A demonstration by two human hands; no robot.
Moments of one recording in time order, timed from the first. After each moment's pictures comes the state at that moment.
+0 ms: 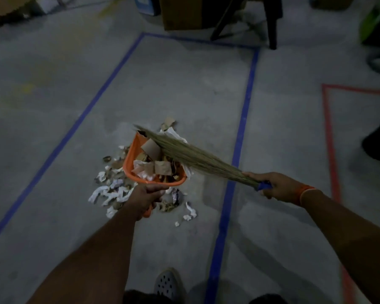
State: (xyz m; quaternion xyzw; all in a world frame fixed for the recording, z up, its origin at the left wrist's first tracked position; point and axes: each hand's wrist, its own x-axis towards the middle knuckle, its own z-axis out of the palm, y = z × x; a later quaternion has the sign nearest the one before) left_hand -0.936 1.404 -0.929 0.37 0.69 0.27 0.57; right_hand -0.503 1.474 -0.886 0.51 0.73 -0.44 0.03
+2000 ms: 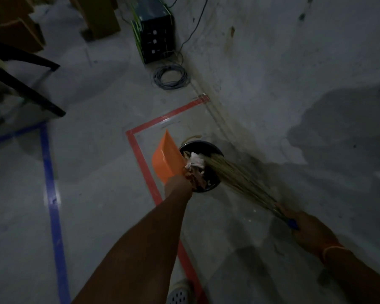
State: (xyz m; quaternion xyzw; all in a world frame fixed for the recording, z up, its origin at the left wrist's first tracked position) left_hand 0.153 1.841 -0.980 0.72 0.60 -0.16 0.31; right_hand 0.338 1.511 -0.867 0.87 0.33 -0.36 -0.01
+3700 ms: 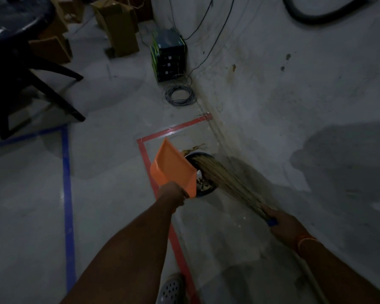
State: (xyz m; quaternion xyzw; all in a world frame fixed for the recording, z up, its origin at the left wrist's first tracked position) left_hand 0.082 1.790 -0.810 0.67 0.58 -0.11 0.45; right_hand 0.301 1.513 -0.762 0.86 0.31 -0.39 -0.07
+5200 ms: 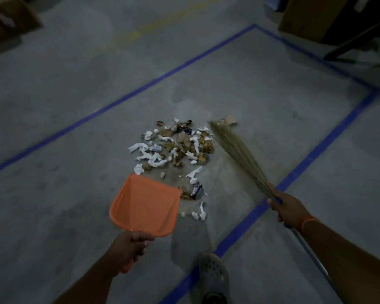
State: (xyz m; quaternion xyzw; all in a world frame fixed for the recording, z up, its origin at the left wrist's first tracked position) left_hand -0.878 1.200 -0.975 0.06 0.77 0.34 0.53; right_hand -0.560 1.571 -0.956 0.53 0.72 -0.45 0.08
